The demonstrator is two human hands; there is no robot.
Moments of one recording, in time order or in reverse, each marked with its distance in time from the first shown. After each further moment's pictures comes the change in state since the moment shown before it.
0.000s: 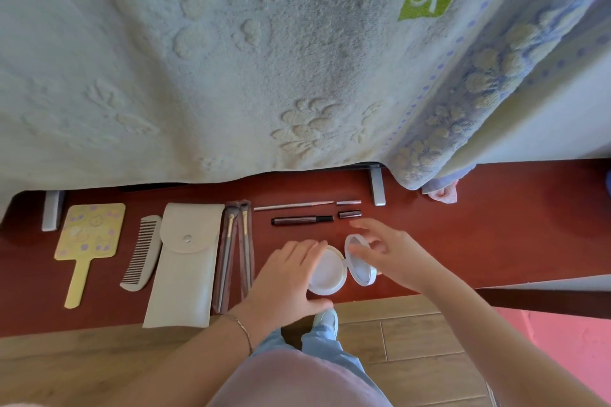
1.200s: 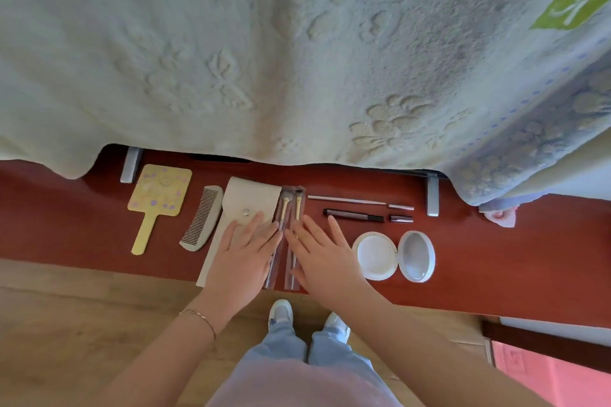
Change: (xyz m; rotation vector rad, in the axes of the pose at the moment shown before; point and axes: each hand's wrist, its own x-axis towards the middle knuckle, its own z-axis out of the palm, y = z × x) left_hand -0.085 -0.084 -0.022 0.435 0.108 -0.270; right_hand 0.040 -0.068 0.142 -0.956 0.106 -0.612
